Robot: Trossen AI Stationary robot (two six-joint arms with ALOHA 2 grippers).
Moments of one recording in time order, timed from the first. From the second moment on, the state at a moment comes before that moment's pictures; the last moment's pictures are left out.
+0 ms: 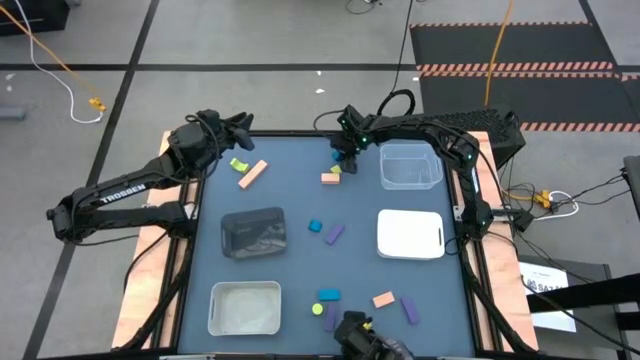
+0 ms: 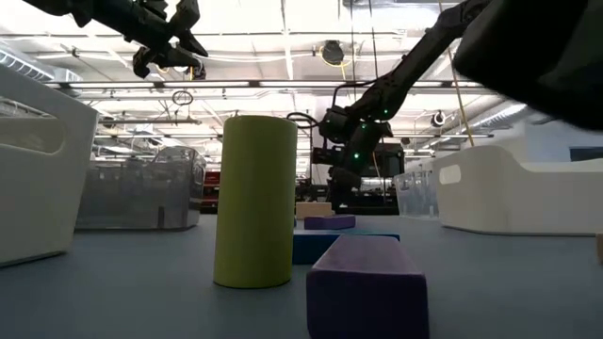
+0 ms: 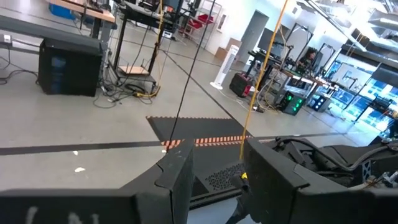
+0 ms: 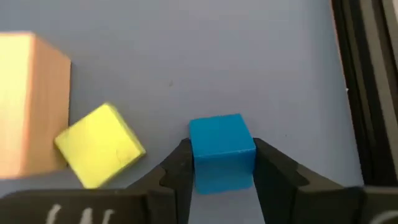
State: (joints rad) left arm 0.53 0.85 0.70 0.10 -0.39 -0.41; right arm -0.66 2.13 1.43 -0.42 -0.21 -0.54
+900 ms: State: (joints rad) left arm 0.54 0.85 0.70 0.18 -0.47 -0.29; right arm -0.45 1.53 1.31 0.26 -0.03 -0.01
